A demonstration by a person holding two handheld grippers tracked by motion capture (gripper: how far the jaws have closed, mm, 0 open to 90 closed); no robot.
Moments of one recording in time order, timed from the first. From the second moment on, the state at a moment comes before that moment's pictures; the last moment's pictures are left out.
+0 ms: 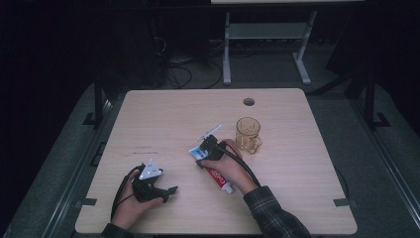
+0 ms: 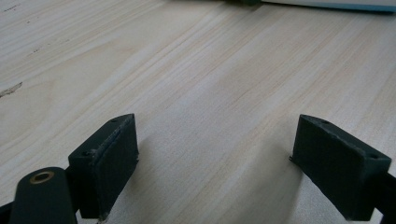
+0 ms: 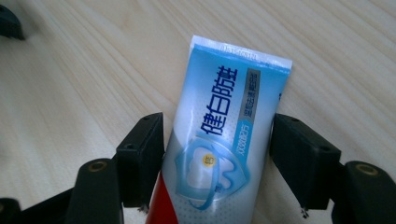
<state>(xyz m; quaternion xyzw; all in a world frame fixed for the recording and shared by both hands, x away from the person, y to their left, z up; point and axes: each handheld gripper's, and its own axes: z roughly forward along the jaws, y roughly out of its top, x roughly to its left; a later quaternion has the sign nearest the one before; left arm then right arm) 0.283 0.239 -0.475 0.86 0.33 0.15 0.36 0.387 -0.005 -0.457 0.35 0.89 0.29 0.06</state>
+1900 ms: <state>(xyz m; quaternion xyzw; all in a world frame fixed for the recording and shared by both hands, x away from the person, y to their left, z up) 0.283 0.240 -0.475 0.86 0.33 0.14 0.36 0.382 -0.012 -0.429 0.35 0.87 0.33 0.04</state>
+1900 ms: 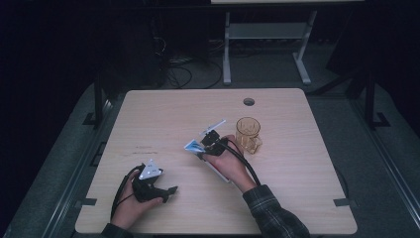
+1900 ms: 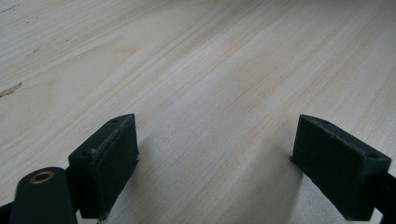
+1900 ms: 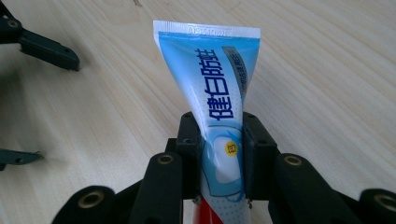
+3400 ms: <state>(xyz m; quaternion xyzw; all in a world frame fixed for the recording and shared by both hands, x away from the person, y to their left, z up) 0.283 0.240 -0.475 0.86 0.33 0.14 0.37 0.368 -0.057 -0.364 0.31 0.80 0.52 0.06</state>
